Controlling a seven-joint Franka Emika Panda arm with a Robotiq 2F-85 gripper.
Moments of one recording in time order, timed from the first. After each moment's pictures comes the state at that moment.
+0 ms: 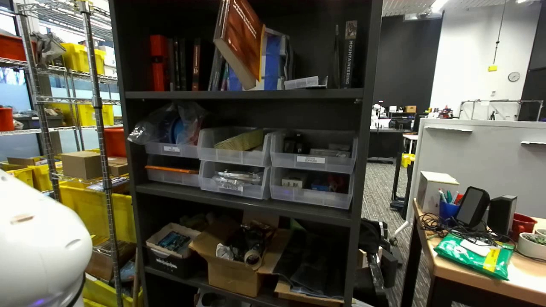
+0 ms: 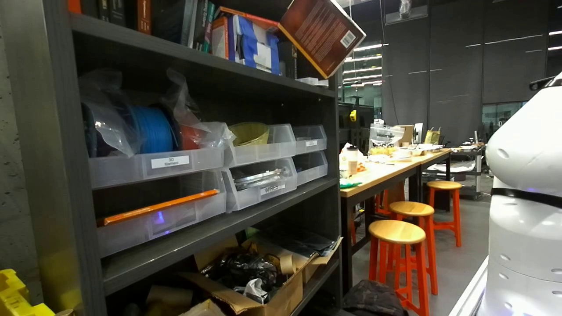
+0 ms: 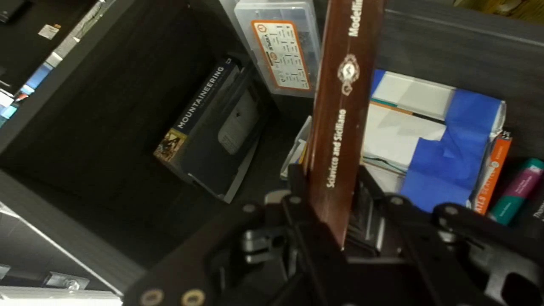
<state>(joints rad) 0.03 -0.66 0.12 -1.75 -0.34 1.99 -0.12</state>
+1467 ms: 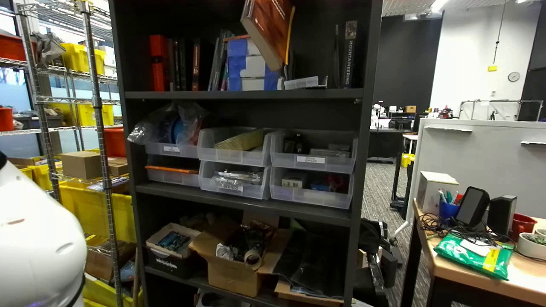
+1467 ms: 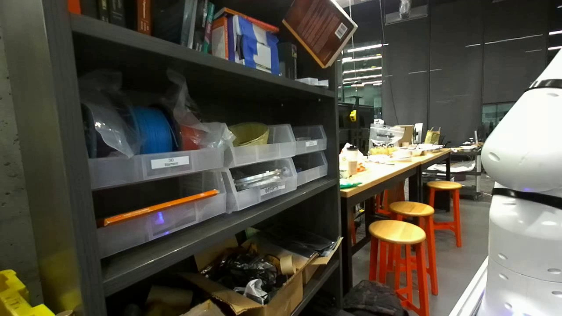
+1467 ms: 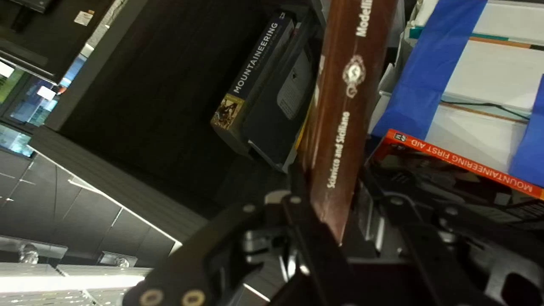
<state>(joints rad) -0.04 -0.51 0.07 -1.58 -0.35 2.09 -0.12</state>
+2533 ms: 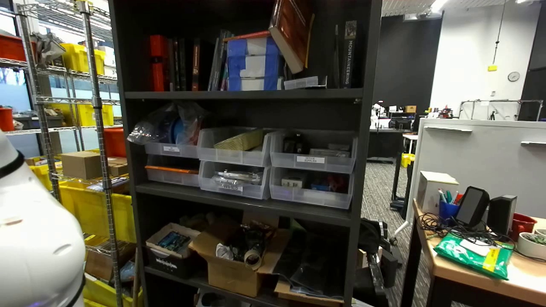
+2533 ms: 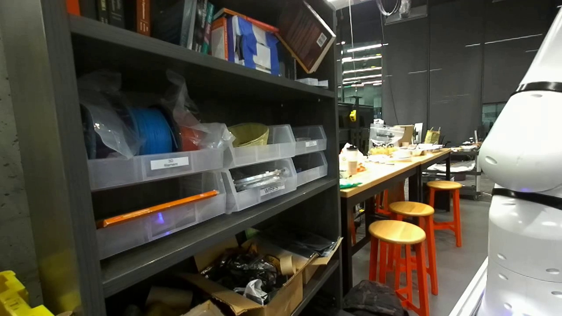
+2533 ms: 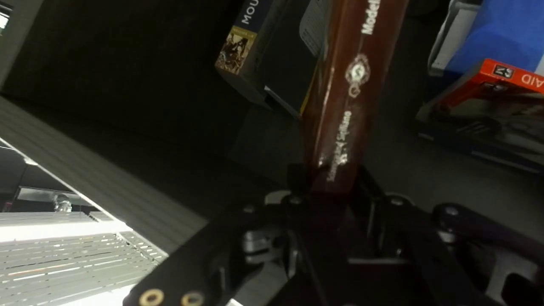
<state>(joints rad) -0.06 -0.36 0.02 -1.58 -0.34 2.45 -0.07</state>
